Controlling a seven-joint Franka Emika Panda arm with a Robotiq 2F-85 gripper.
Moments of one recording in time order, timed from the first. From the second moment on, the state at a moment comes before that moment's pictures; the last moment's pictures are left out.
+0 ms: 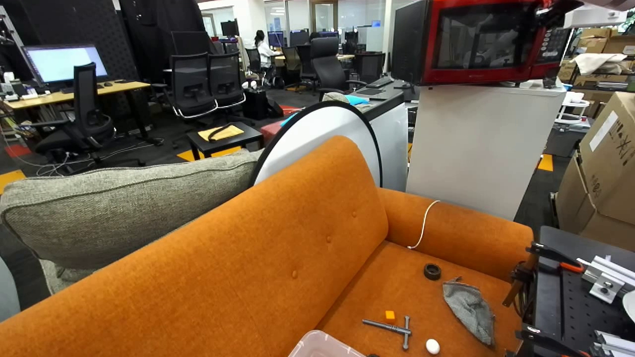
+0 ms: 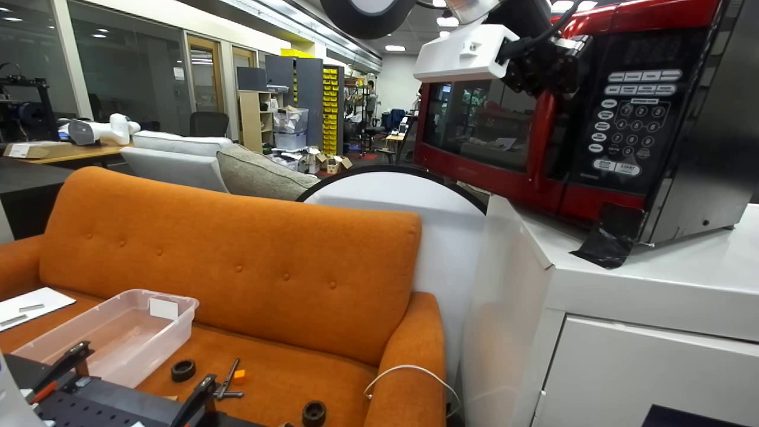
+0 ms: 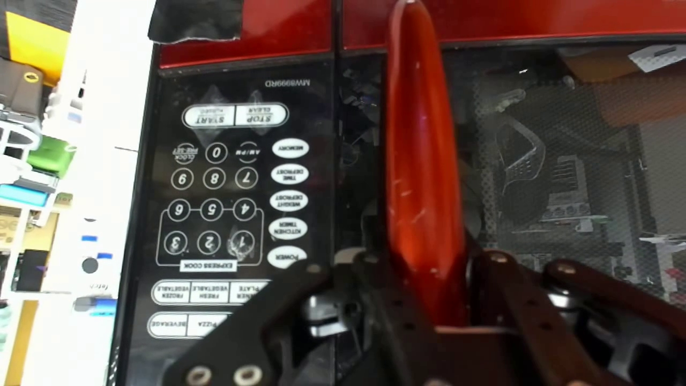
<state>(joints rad) -0.84 -0.12 -0.17 -2.20 0.30 3.02 -0.41</state>
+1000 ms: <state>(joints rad) -0.82 -0.12 -0.17 -2.22 0.48 3.06 -0.55</state>
